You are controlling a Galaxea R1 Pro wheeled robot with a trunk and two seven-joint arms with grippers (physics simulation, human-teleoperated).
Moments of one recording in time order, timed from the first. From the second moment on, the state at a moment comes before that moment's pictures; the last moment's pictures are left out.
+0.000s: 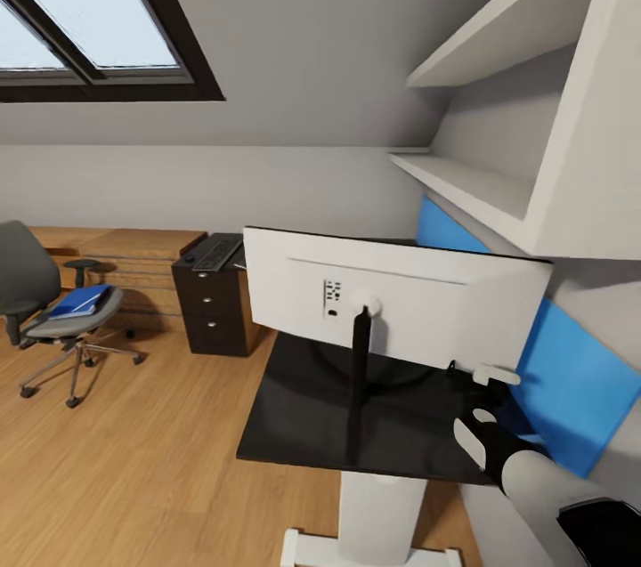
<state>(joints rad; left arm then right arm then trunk) 0.00 0.00 -0.13 -0.31 0.30 -0.41 0.21 -0.81 -0.12 0.24 -0.21 -0.39 -0.40 -0.37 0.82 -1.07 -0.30</state>
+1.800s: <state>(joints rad) 0.00 0.00 -0.13 -0.31 0.30 -0.41 0.21 -0.81 -0.12 0.24 -0.21 -0.39 -0.40 -0.36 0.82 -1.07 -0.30</state>
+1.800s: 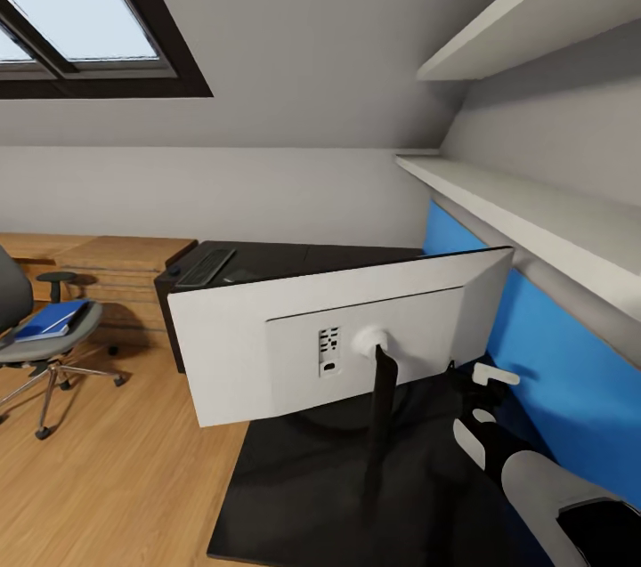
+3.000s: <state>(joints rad) 0.05 0.10 -0.14 -0.02 0.31 -0.76 0.20 -0.81 -0.12 0.24 -0.21 -0.39 -0.40 -0.37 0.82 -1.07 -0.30</state>
